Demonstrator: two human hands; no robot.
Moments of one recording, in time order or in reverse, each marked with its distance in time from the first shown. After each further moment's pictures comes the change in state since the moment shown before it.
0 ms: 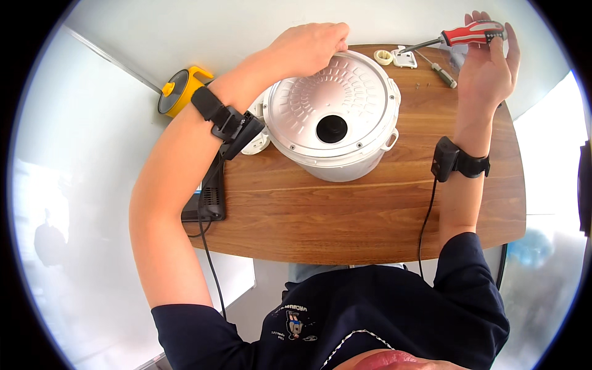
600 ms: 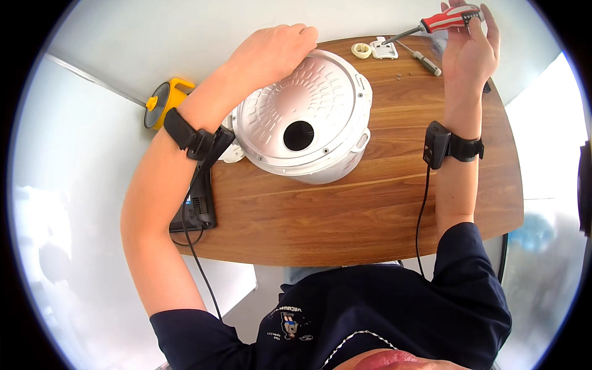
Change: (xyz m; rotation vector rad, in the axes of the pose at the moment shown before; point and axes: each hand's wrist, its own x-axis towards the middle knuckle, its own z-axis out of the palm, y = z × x) left_hand -0.001 -0.001 0.002 0.322 0.021 0.172; right_hand 0.019 0.022 -0.018 0.189 0.196 0.170
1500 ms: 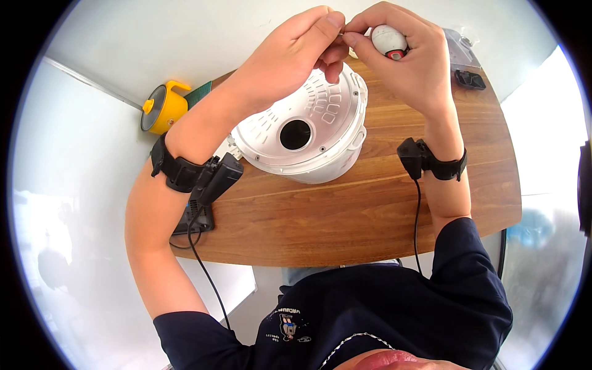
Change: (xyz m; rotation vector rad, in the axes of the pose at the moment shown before) left_hand 0.014 0.059 -0.059 -1.647 -0.017 -0.245; right_hand -0.059 -0.023 0.051 -0.720 -0.869 -0.222
